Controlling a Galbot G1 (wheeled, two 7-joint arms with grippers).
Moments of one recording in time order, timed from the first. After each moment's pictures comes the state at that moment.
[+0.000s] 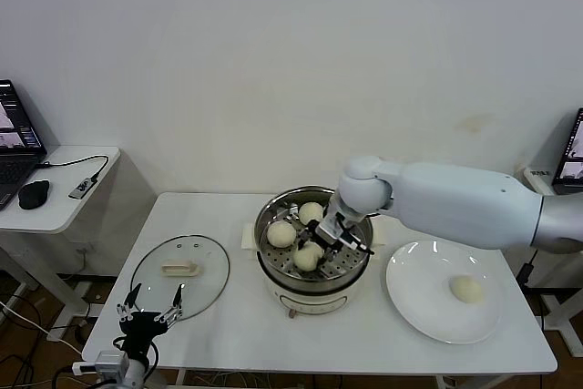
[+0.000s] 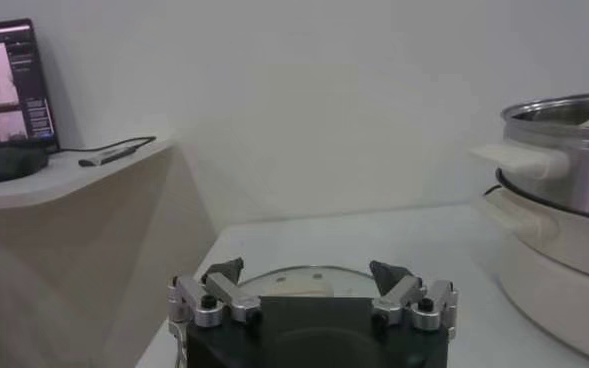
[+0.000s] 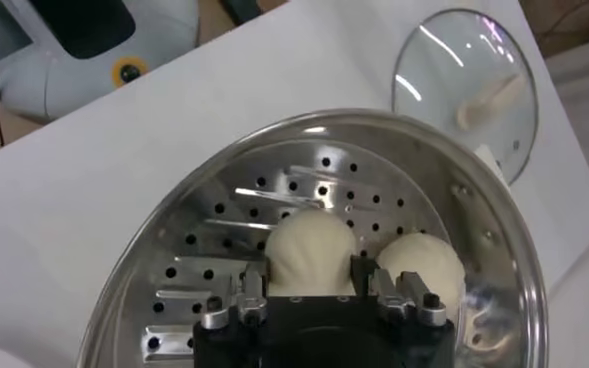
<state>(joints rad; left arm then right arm) 1.64 -1.21 -0.61 -2.01 -0.25 0.08 -0.13 0.48 0.97 -1.30 1.54 0.06 0.07 -0.98</state>
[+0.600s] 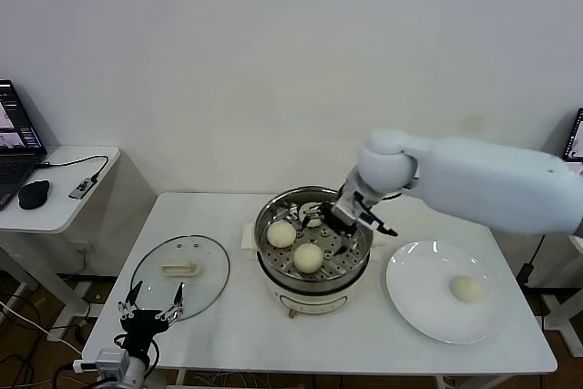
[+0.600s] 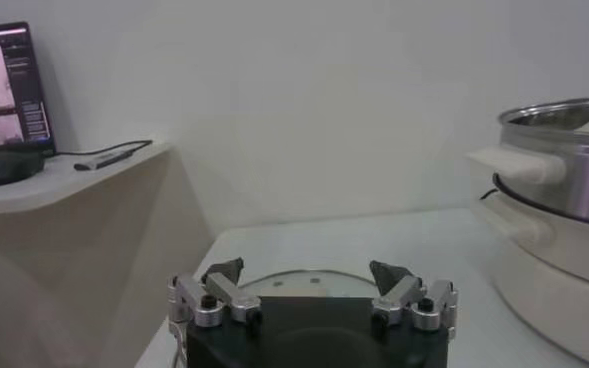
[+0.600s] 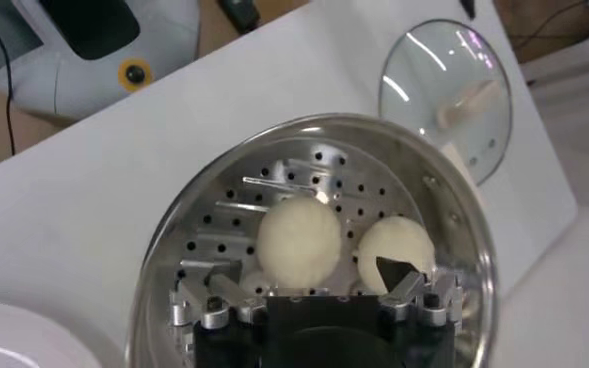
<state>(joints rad) 1.63 -1.19 -0.60 -2.00 -0.25 0.08 -0.13 0.63 0.85 -1.29 1.64 0.16 0.06 -1.04</state>
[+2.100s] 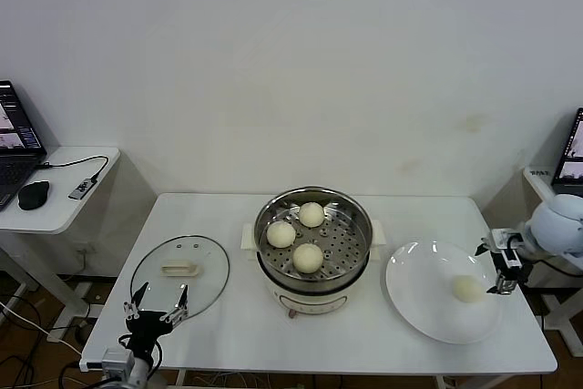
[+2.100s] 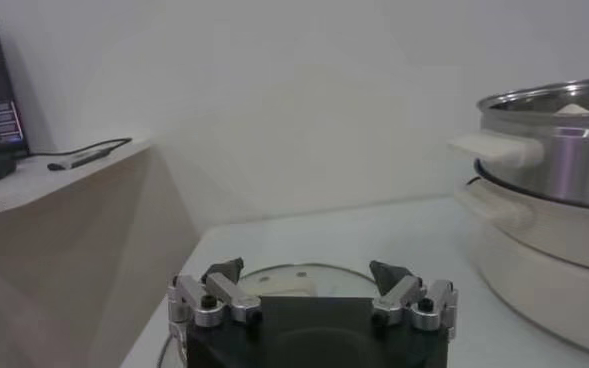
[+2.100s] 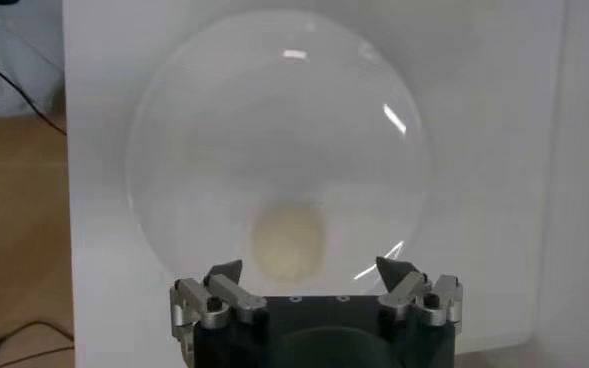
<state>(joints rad) 1.63 -1.17 -0.58 -1.98 -0.25 0.08 -0.13 0.01 0.30 -0.84 1.50 -0.07 -0.26 -1.03</state>
